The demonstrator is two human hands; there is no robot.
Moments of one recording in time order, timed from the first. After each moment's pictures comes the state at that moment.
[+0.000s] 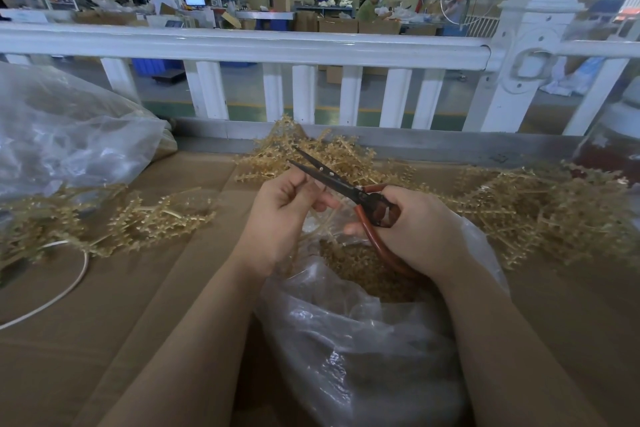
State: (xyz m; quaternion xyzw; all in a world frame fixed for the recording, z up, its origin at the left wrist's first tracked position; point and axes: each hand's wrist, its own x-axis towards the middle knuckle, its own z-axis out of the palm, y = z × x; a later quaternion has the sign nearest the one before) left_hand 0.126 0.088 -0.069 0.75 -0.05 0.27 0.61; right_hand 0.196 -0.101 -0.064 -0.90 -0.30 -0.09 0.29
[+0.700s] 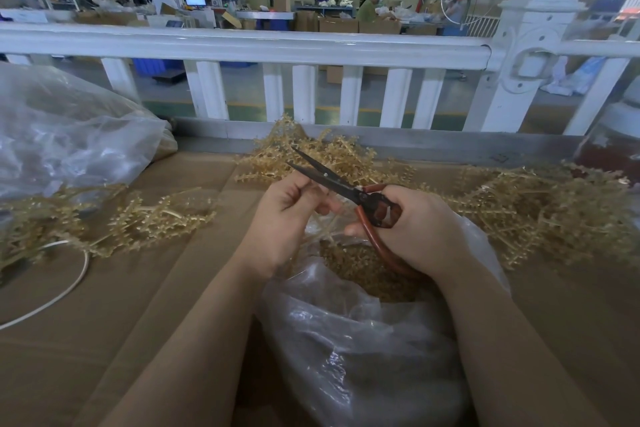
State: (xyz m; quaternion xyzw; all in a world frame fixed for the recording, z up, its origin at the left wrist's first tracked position) left_hand 0.124 0.085 -0.070 0.75 -0.07 0.26 0.60; right_hand 0.195 -0.102 -0.064 -0.88 -0.31 -0.11 0.33
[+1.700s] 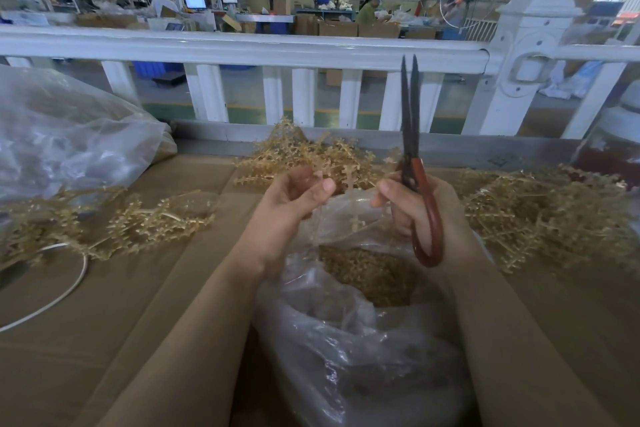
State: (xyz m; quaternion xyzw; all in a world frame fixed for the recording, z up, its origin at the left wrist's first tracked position) left_hand 0.130 0.091 -0.072 0.67 0.06 0.16 0.72; right_hand 0.200 -0.104 -0.060 -0.63 -0.26 0.08 0.73
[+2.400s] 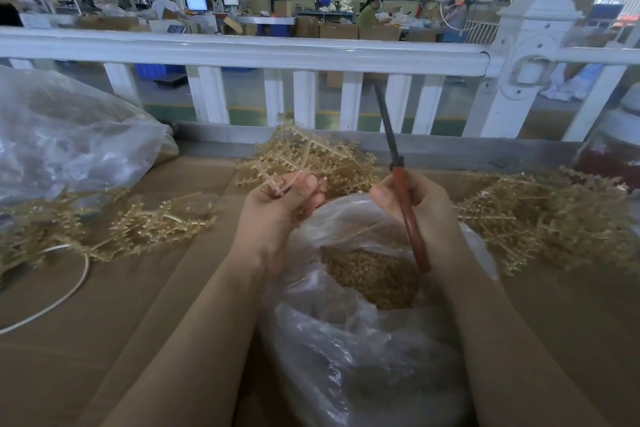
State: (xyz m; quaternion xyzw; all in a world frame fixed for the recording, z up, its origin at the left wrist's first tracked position) left_hand 0.126 0.088 -0.065 0.52 0.07 0.20 0.82; right_hand 0.198 -0.097 -0.061 -0.71 -0.26 -0.02 0.65
